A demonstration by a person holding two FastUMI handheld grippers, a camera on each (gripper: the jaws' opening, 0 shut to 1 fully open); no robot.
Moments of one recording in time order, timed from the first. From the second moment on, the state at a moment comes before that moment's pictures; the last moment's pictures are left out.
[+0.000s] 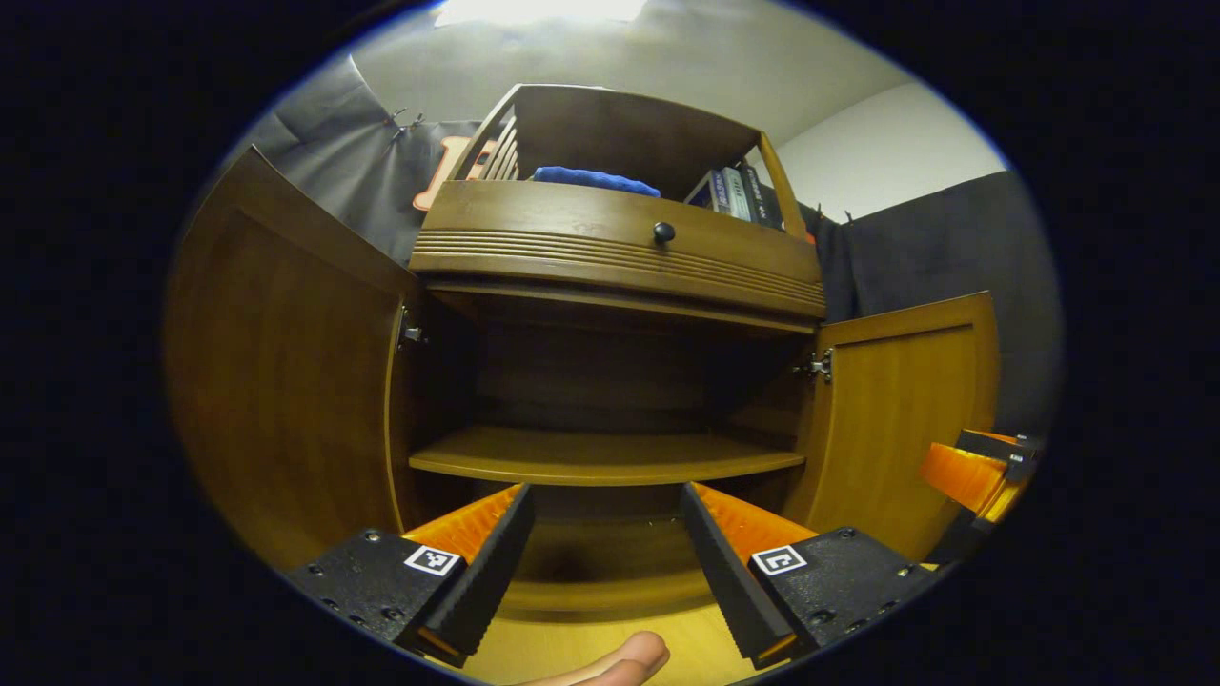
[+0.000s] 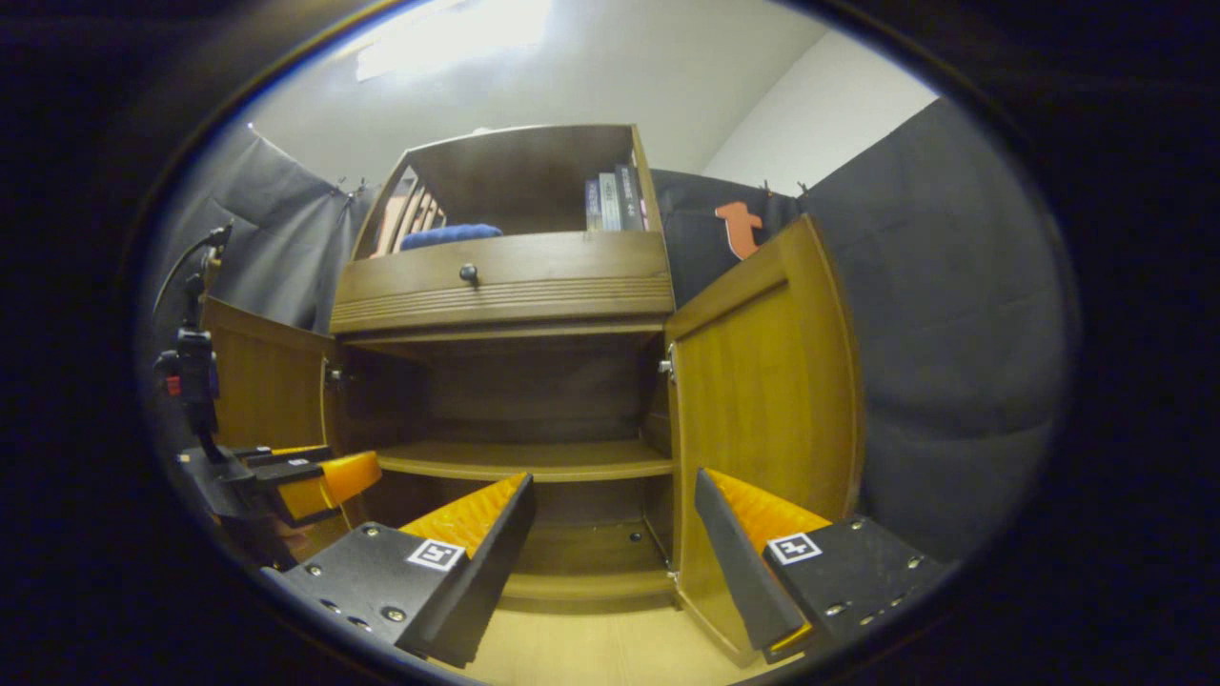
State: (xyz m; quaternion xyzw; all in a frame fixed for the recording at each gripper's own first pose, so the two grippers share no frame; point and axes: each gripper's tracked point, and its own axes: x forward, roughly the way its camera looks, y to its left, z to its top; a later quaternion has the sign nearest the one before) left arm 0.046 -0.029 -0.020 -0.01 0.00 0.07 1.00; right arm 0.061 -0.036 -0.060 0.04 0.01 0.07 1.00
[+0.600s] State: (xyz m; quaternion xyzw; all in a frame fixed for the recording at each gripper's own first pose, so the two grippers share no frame) left arm 0.067 -0.024 -0.039 0.01 0.02 0.09 1.00; right arm 0.088 -0.005 -0.126 0.02 0.08 0.09 0.99
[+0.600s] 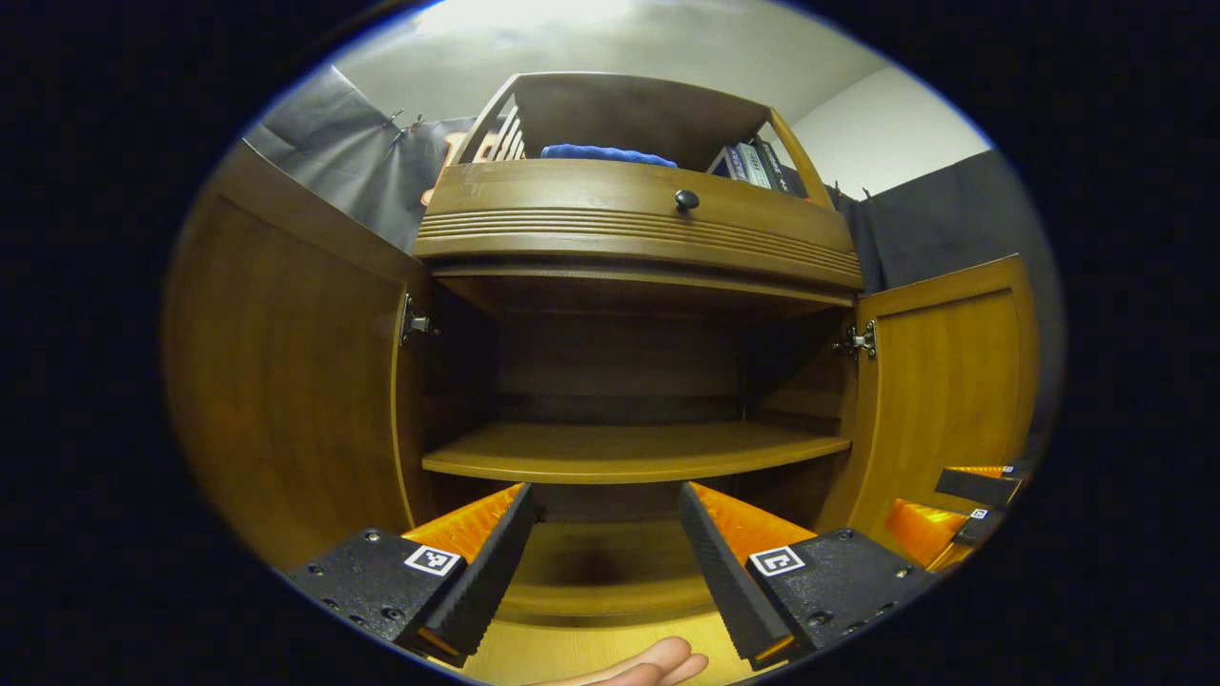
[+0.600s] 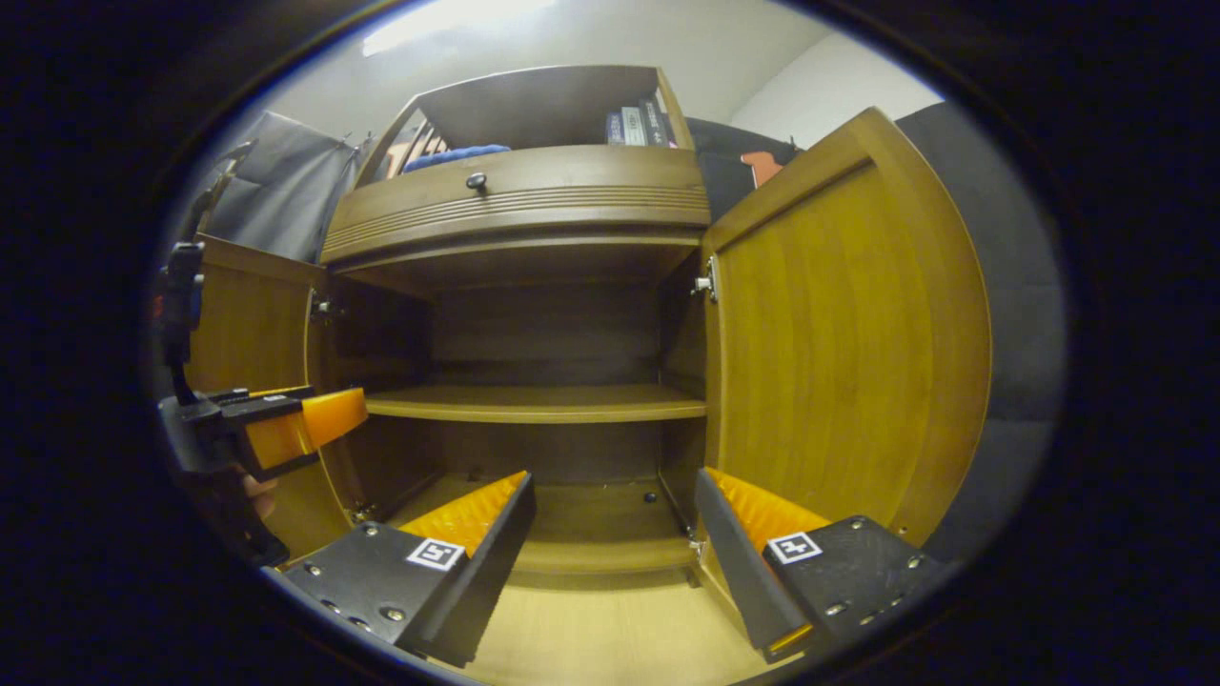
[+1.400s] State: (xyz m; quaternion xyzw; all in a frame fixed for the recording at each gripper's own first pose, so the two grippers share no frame) left arm 0.059 -0.030 -0.049 0.04 0.03 0.10 0.99; right arm 0.083 -0.002 -0.145 0.03 0.09 0.11 0.99
